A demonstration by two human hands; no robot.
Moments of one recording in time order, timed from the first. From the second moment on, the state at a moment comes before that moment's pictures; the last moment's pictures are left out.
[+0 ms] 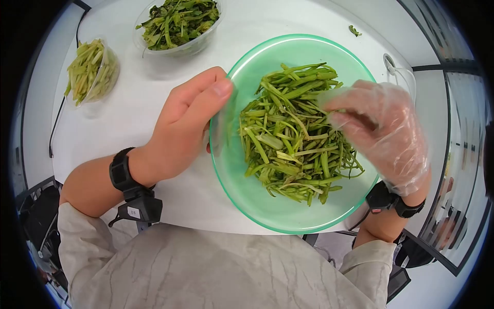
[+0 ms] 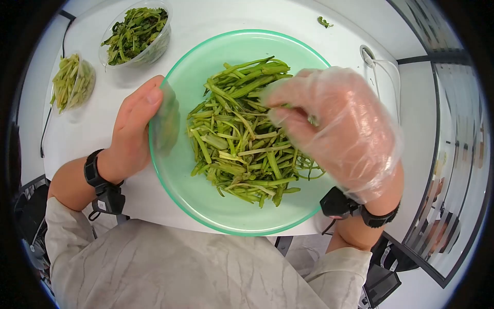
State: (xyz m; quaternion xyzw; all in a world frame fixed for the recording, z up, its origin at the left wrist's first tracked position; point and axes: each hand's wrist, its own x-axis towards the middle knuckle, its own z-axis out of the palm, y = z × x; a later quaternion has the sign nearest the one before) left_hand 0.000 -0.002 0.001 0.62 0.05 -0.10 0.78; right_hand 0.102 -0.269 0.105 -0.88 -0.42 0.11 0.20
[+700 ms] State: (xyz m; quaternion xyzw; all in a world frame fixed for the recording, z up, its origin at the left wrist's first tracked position) left_hand 0.001 -0.003 0.004 0.60 0.06 -0.11 0.79; right_hand 0.116 -0.278 0.106 -0.93 -0.22 0.05 0.29
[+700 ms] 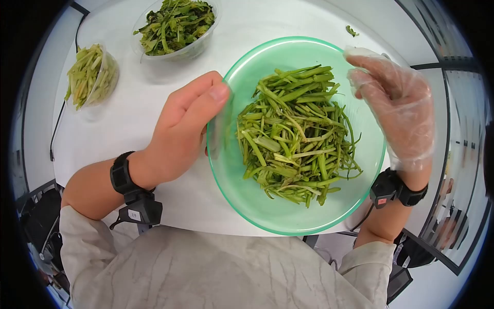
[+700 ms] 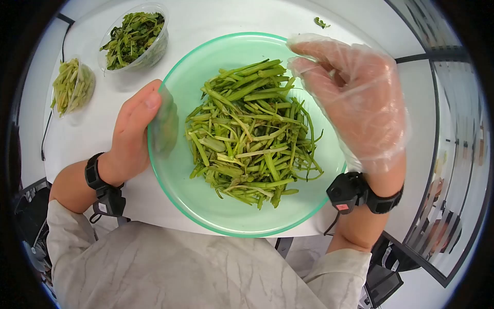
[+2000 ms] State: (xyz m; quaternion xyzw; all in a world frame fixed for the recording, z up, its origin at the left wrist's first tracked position) left_hand 0.000 -0.002 0.005 0.58 0.06 -0.12 0.80; right_hand 0.101 -0.287 0.128 -0.93 -0.31 0.01 0.19
